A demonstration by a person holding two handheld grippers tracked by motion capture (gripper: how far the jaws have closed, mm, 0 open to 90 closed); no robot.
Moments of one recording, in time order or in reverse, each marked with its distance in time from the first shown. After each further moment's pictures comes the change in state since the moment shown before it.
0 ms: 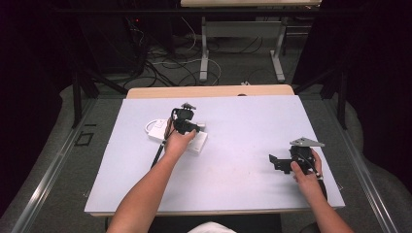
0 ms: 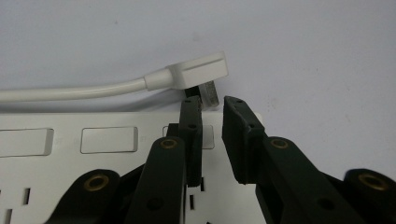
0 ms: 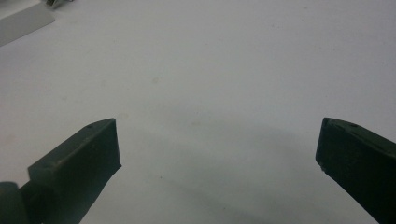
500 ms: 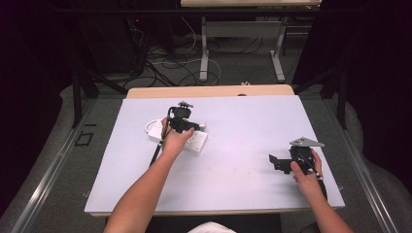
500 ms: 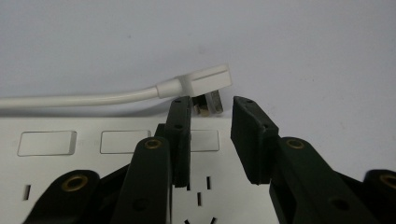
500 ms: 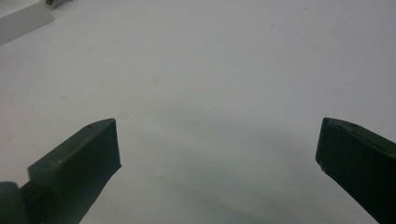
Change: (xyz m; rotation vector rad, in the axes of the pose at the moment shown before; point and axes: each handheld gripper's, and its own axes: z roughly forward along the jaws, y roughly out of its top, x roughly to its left) left arm 0.003 0.000 -0.012 -0.036 0.010 -0.003; right arm 0.000 0.000 0.000 -0.001 -0.005 -0.006
